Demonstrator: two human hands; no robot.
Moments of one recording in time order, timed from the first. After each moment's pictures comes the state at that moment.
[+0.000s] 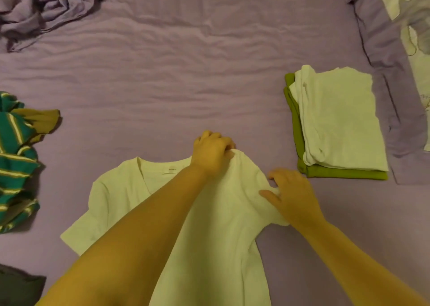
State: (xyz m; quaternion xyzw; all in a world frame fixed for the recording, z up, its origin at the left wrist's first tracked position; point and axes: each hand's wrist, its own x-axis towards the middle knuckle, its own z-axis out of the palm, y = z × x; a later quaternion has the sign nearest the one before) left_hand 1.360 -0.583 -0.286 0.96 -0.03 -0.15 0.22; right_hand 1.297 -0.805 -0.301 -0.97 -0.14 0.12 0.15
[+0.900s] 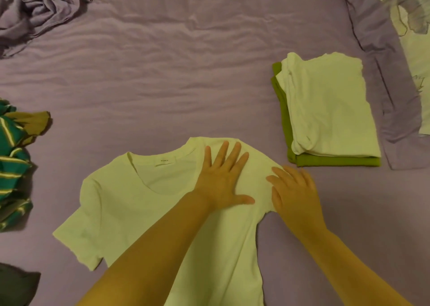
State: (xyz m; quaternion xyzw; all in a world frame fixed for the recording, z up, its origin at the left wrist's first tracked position) left_hand 1.296 -0.626 -0.323 0.95 -0.20 -0.21 0.05; right_hand 1.266 -0.832 -0.312 -0.99 -0.11 0.02 0.08
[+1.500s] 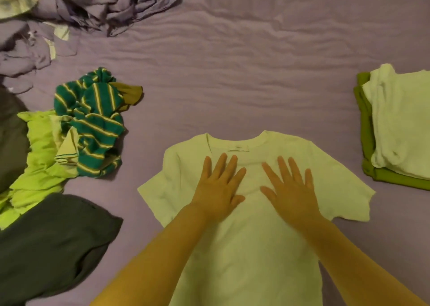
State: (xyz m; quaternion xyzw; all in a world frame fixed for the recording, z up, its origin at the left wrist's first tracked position) left_hand 1.203 -0.490 -0.301 0.98 -0.11 -0.19 0.01; right_hand 1.254 -0.688 -0.308 -0.95 -0.21 0.22 0.00
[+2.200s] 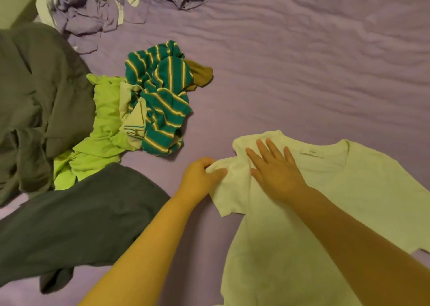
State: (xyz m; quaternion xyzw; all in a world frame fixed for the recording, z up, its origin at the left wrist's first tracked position) left_hand 1.144 -0.336 -0.272 0.78 0.37 -0.11 0.49; right_hand 1.257 -0.503 -0.297 -0.88 -0.39 0.26 -0.05
